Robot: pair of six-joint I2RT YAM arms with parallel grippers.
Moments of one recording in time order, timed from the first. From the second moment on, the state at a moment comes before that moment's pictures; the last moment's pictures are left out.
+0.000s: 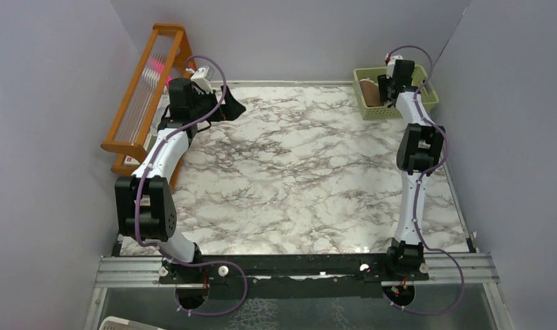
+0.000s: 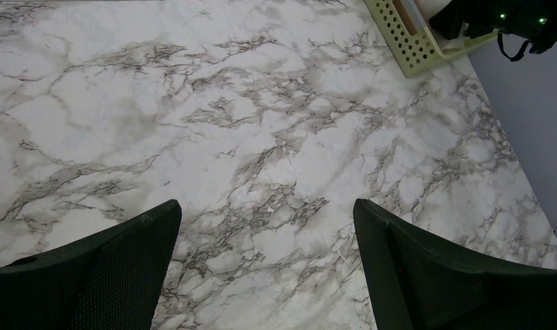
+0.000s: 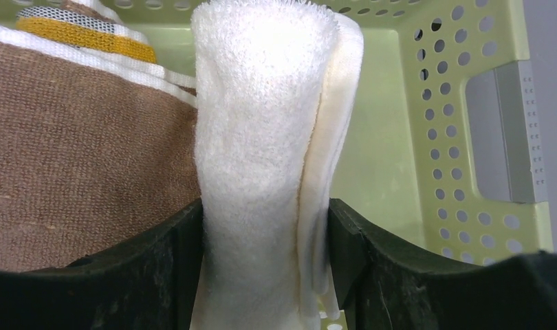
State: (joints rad) left arm -0.03 1.59 1.24 -0.04 0.58 -0.28; right arm -0.10 2.54 2.25 -0.32 0.16 -0.31
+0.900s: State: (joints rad) left arm -0.03 1.59 1.24 -0.06 0.58 -0.28; right arm -0.11 2.45 2.25 -0.32 -0.07 -0.19
